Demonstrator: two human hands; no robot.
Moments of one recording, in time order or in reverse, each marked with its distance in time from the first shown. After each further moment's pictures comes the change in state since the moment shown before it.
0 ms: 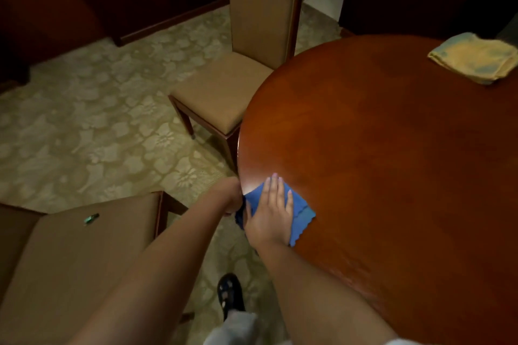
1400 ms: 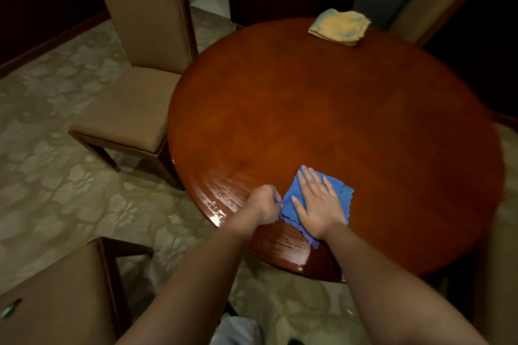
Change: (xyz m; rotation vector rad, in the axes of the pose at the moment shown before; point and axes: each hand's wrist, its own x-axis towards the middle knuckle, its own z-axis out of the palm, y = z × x) left_hand -0.025 0.106 0.088 -0.292 -0.182 0.500; right_hand -0.070 0.167 -0.042 -0.083 -0.065 0.146
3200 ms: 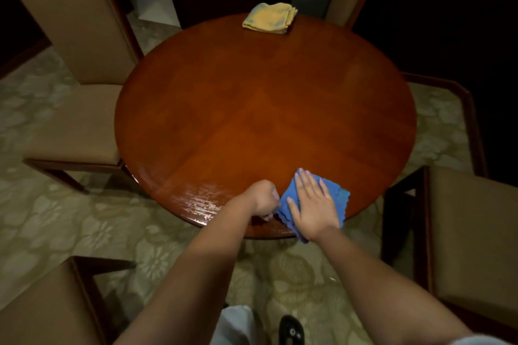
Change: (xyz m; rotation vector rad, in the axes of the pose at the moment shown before) left_hand -0.047 0.066 0.082 0.187 -0.290 0.050; right_hand -0.111 0.057 0.022 0.057 0.102 0.207
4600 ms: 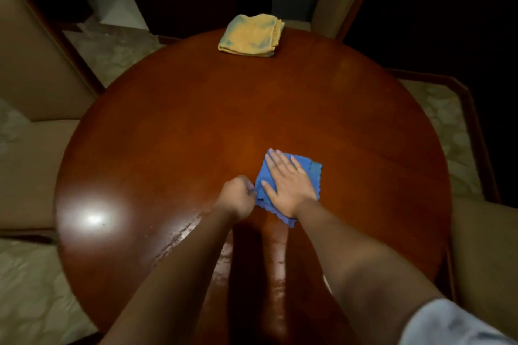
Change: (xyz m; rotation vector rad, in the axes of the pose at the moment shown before) left_hand 0.155 0.032 -0.147 0.069 0.395 0.093; right_hand 0.251 0.020 -0.043 -0.013 -0.031 -0.106
